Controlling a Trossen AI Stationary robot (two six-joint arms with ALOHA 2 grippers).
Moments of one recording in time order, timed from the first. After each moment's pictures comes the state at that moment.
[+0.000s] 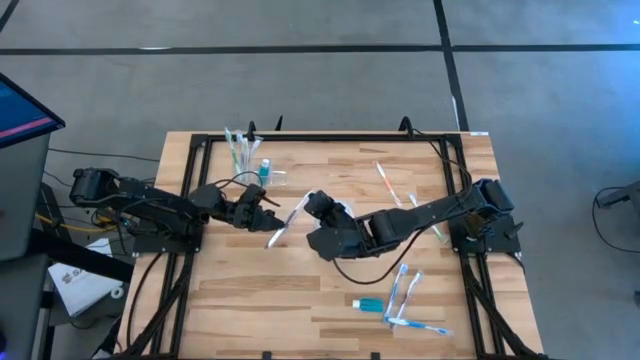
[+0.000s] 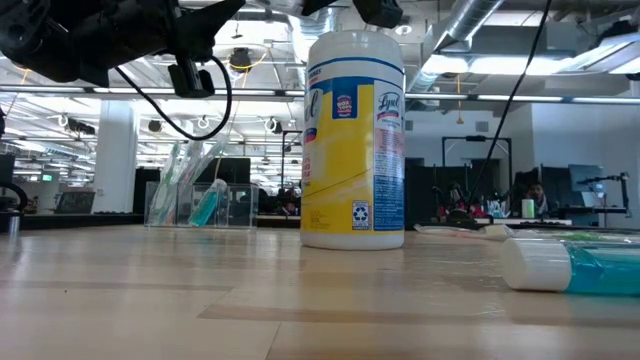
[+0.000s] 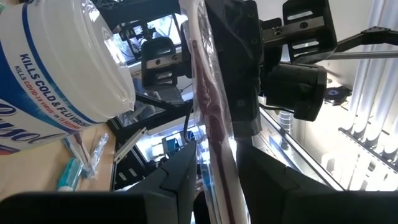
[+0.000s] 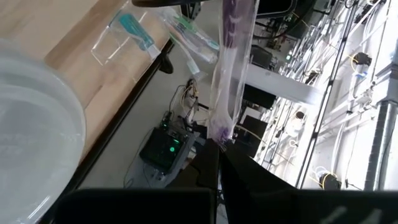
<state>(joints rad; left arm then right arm) 0.00 1.17 0.28 1.12 0.28 -1.29 0.31 1.87 1.71 -0.54 1.07 -1.21</state>
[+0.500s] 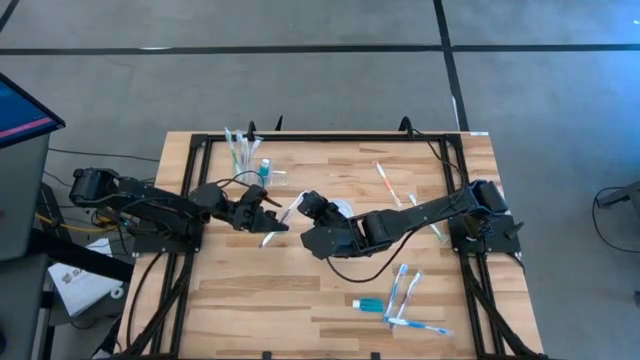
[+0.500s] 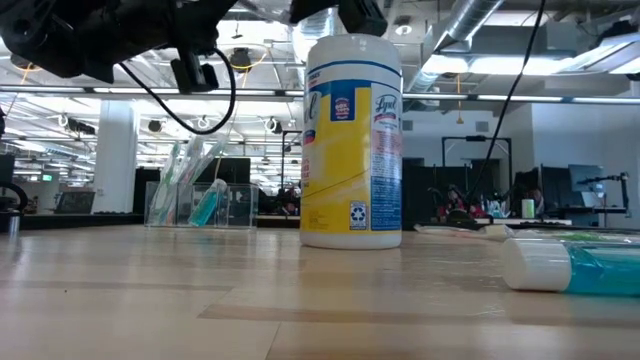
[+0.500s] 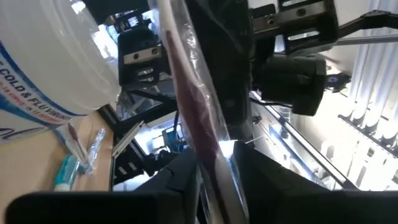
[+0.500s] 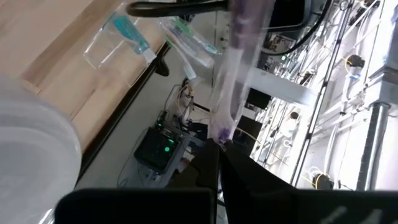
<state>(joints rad) 0.00 1.17 0.31 1.08 0.32 -1.26 0.29 1.93 1.71 -0.47 1.06 -1.26</state>
